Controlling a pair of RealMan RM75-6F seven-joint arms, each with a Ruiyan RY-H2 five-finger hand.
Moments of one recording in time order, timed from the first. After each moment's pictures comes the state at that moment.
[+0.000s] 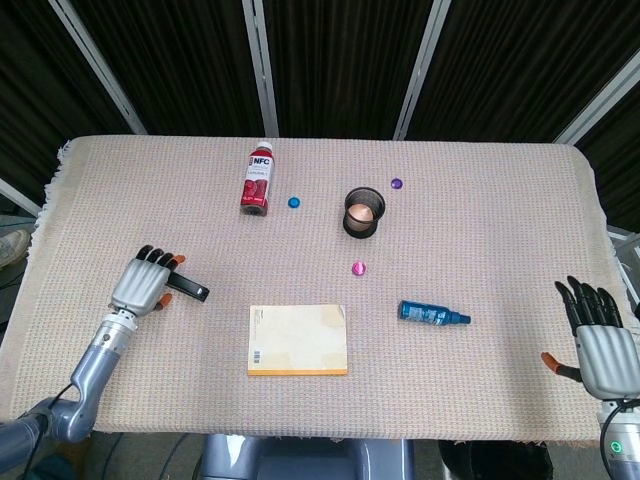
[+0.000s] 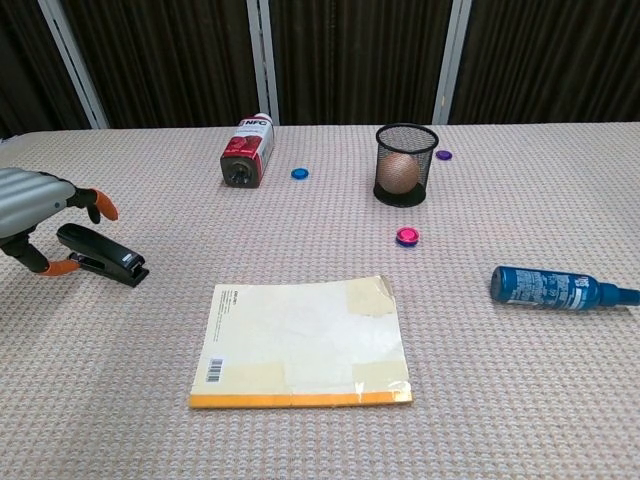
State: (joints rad) left arm -0.53 -1.55 -0.14 -1.17 1.34 0.99 0.36; right arm 0.09 -1.10 0.08 -1.62 -1.47 1.45 -0.07
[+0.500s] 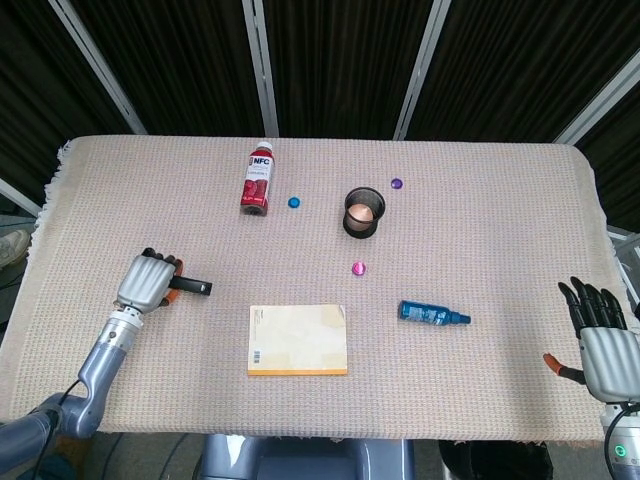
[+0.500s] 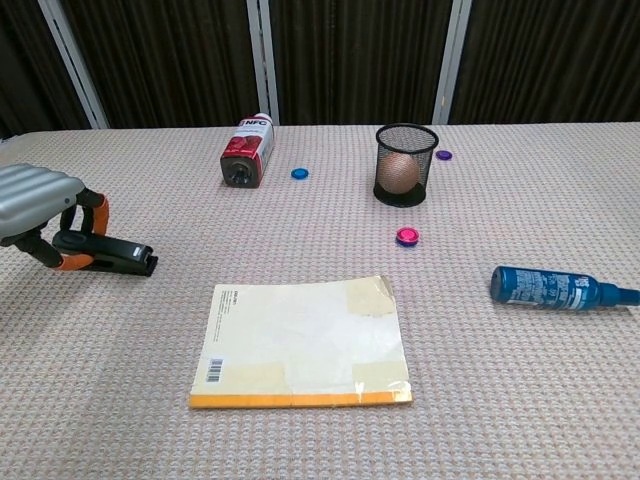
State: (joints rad) left arm -0.55 -1.60 -0.13 -1.11 1.36 1.03 0.31; right arm 0.08 -1.09 0.07 -1.62 -1.48 1.47 -0.06
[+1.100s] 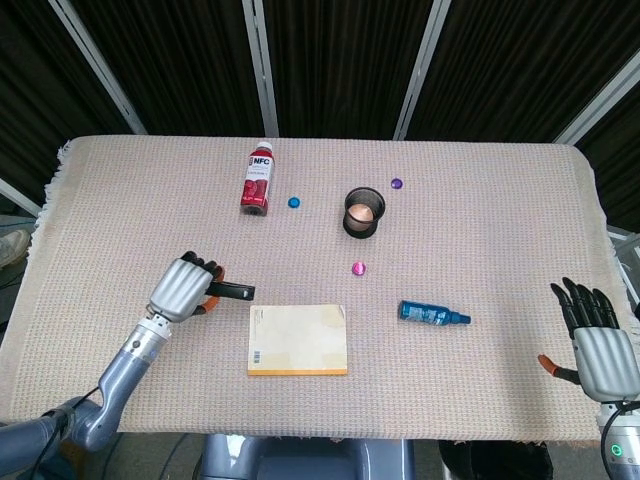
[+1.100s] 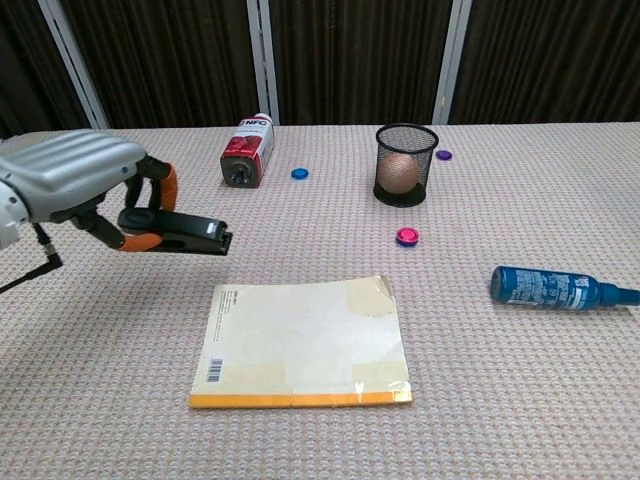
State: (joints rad) left arm -0.60 -1.55 -0.14 -1.41 1.43 1.09 0.39; right arm 0.09 -1.09 0.06 -1.63 -1.50 1.46 -0.04
